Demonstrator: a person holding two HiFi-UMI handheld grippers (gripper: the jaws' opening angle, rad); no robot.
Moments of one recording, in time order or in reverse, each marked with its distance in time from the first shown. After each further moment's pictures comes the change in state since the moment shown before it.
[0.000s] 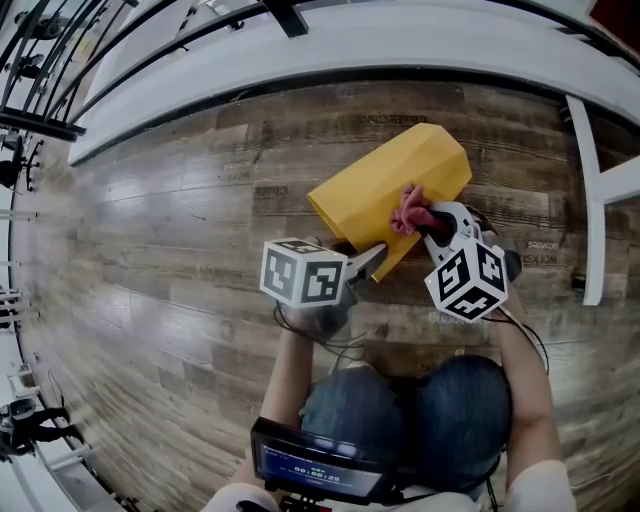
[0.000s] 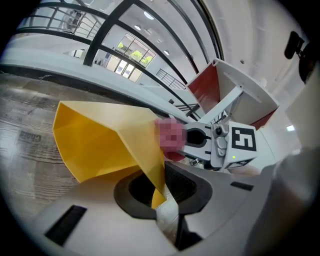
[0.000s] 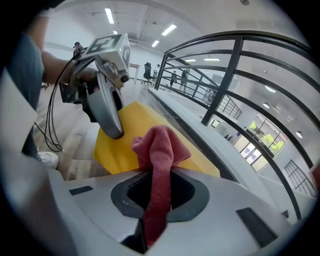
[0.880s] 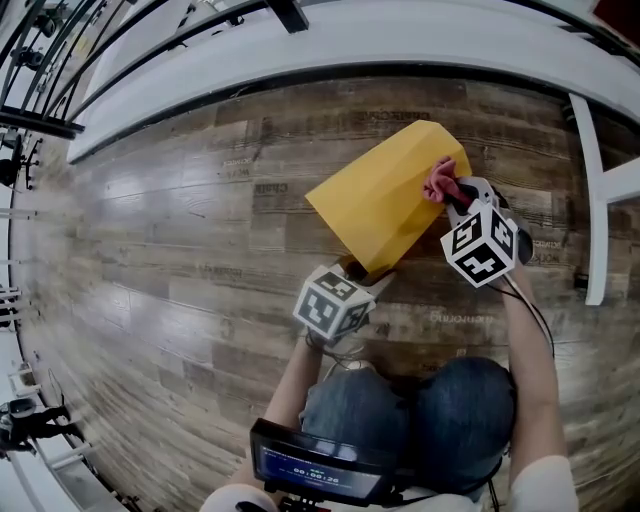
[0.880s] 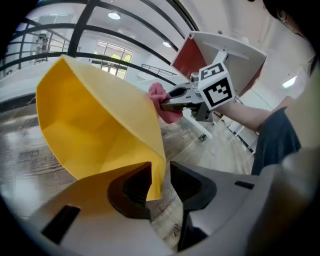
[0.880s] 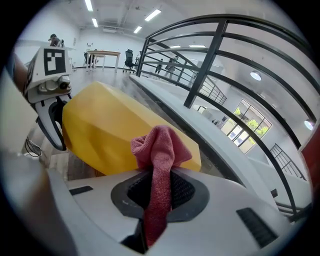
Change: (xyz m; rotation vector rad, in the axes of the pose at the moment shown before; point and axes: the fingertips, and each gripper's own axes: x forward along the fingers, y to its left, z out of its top) left arm 0.037 0.022 -0.071 0.304 0.074 0.084; right arm 0.023 -0.057 -0.051 0.113 0.145 -0.138
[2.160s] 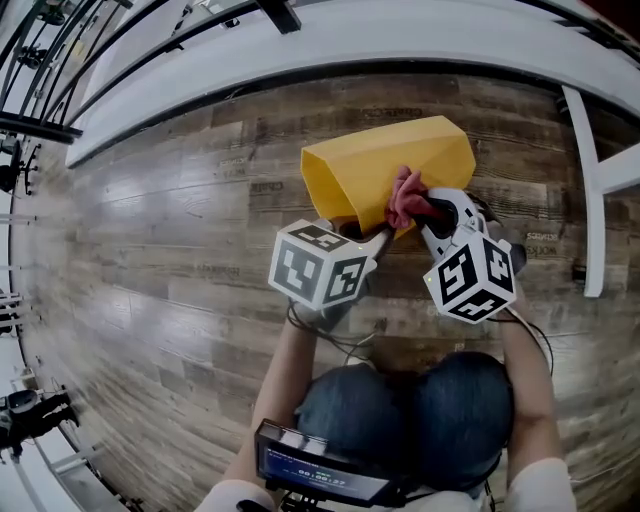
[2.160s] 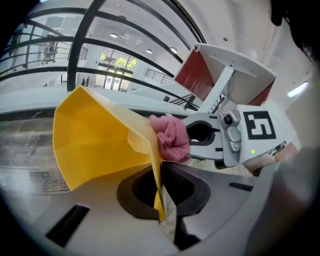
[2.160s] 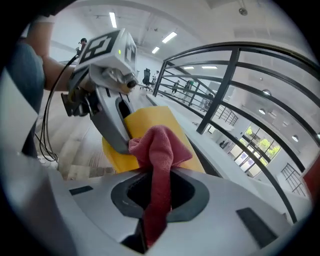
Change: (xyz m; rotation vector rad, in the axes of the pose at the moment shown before) left arm -0.039 -0.013 0.107 -0.064 -0.055 0.022; right arm -0.065 0.044 0.064 -0.109 -0.216 0.097
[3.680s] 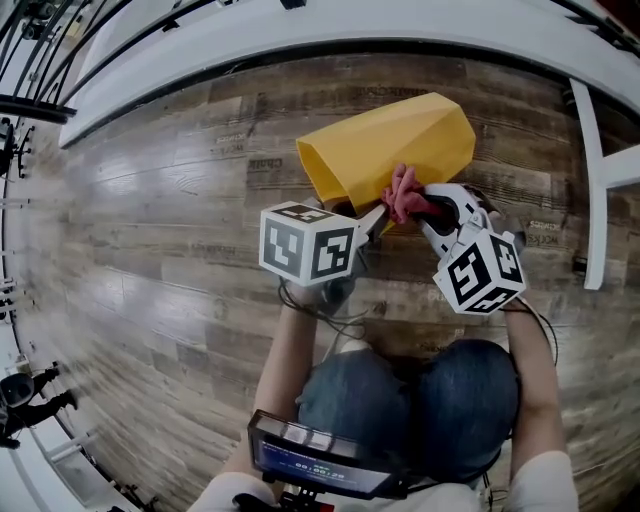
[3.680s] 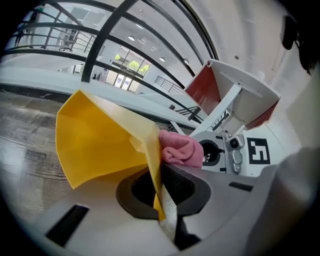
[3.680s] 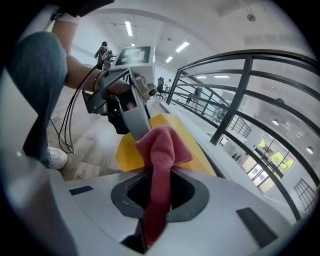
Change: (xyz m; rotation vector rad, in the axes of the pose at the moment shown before) left arm -0.008 0.018 -0.007 -0.164 -0.089 -0.018; right arm 0.005 0.037 0.005 -0.107 -0.109 0.115
